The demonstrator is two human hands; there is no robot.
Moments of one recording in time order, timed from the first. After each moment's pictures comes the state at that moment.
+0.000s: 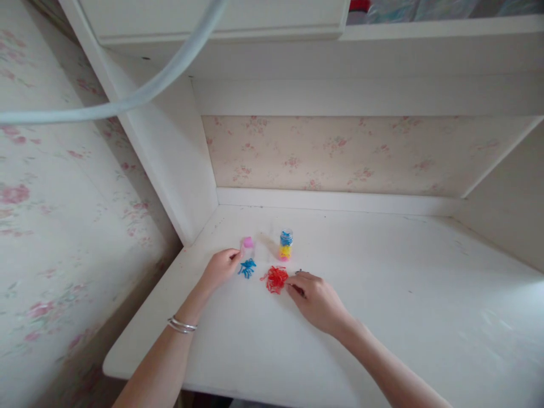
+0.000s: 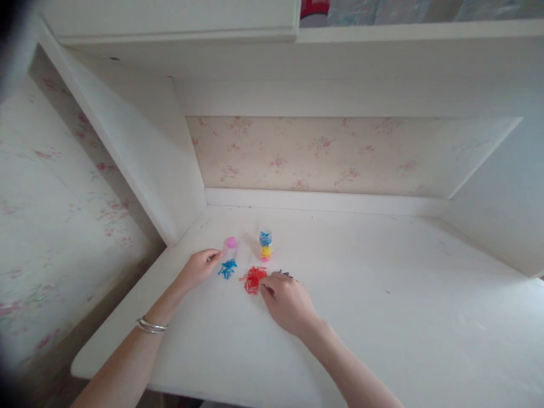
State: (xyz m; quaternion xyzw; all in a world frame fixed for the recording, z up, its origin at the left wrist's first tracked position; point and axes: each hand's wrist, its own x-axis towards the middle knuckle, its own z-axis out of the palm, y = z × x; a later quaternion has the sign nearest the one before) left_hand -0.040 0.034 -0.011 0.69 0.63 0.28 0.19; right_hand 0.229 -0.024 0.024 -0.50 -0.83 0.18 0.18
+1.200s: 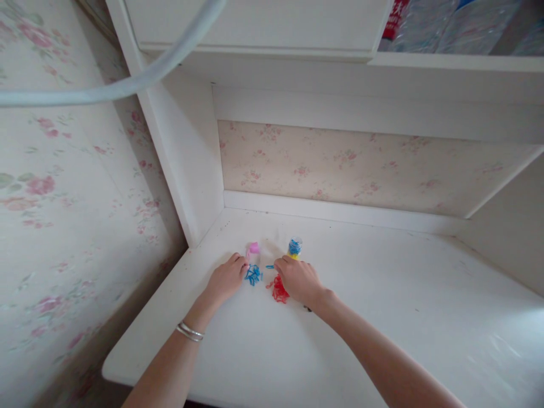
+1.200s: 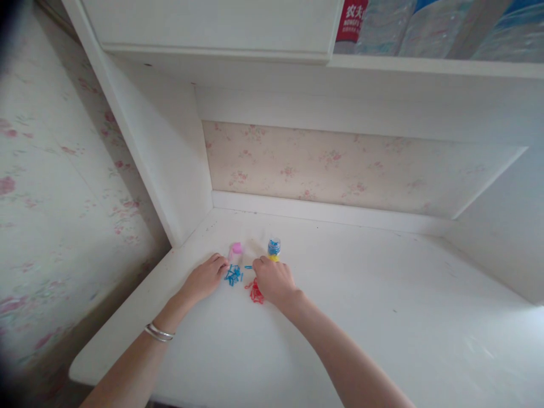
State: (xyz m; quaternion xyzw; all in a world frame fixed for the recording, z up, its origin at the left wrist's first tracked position) left_hand -0.047 0.024 -0.025 0.75 0.64 0.17 0.08; right_hand 0.168 0.030 0.038 -0.49 -0.87 0.00 -0.01
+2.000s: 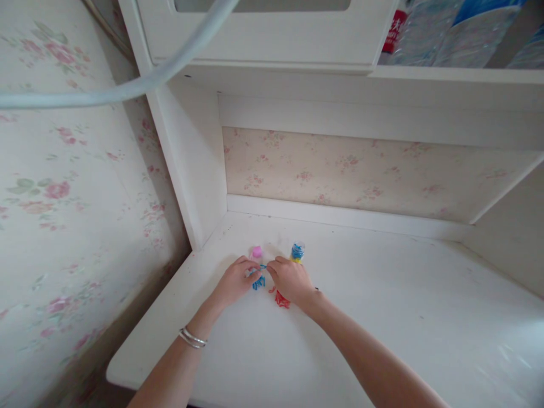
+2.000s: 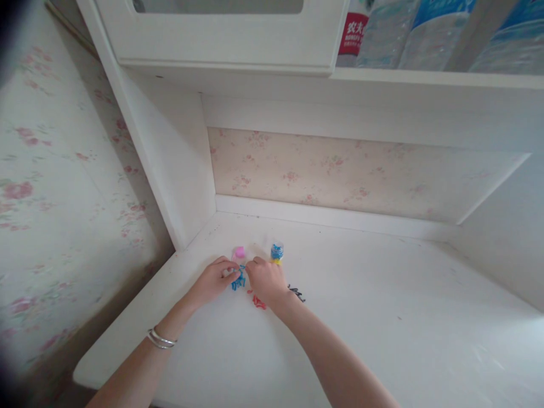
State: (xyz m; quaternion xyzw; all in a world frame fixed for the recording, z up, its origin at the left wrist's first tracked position) left_hand -0.036 0.028 -0.022 0.73 0.54 0.36 0.19; right_hand 0.146 0.040 0.025 -0.47 -0.88 0.01 0.07
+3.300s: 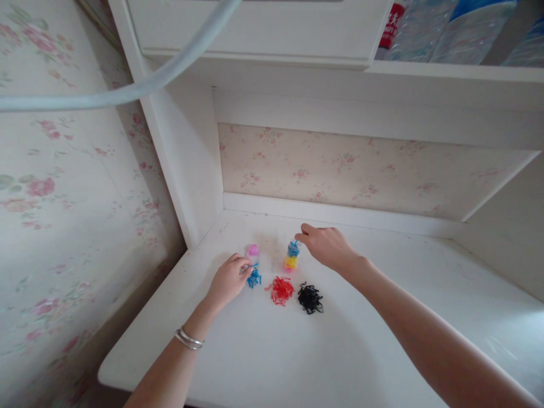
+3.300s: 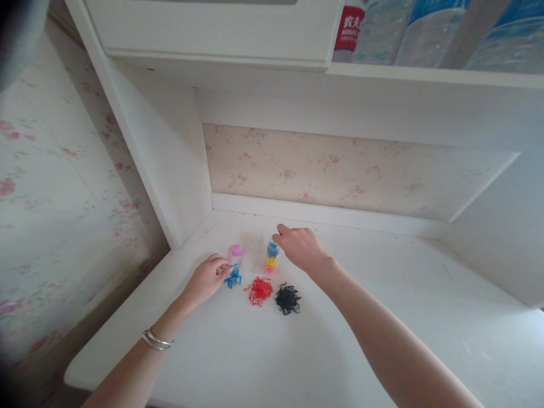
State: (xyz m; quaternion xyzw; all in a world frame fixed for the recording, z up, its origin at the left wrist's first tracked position) left_hand -0.038 0.026 -0.022 0.72 0.59 0.33 0.12; right_hand 0.219 0.070 0.114 -0.45 -0.88 -0.16 -0.06
